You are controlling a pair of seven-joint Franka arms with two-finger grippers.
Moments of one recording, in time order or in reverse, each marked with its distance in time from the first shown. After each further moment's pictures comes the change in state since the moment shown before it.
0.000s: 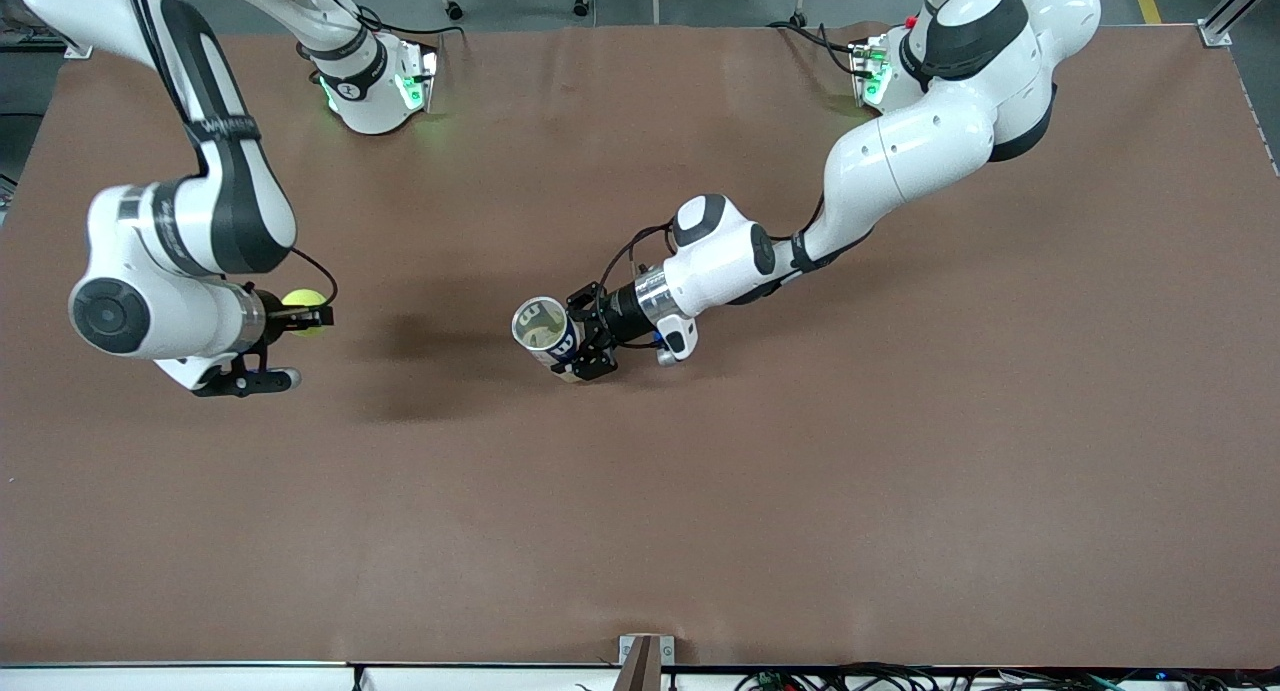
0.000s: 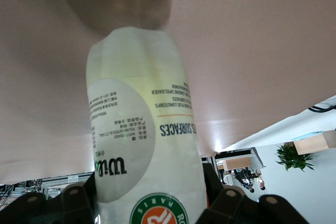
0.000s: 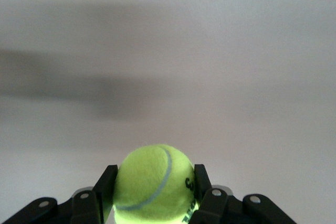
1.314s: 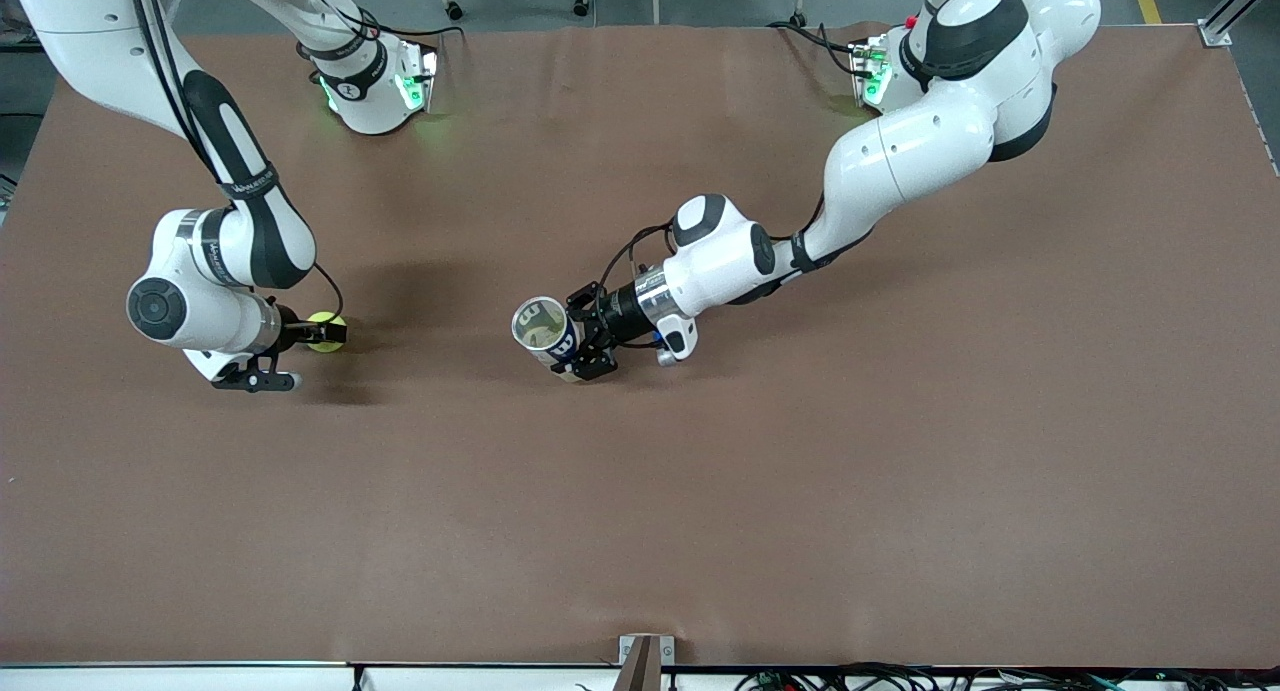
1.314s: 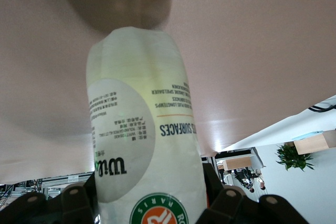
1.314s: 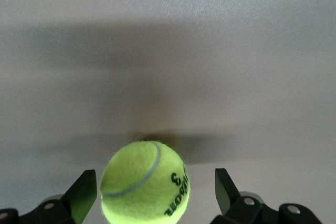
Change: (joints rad) left arm 0.000 -0.001 -0.002 0.000 0.000 0.000 0.000; right arm -0.141 0.113 -0.021 -0.398 -0.001 0.596 -0.060
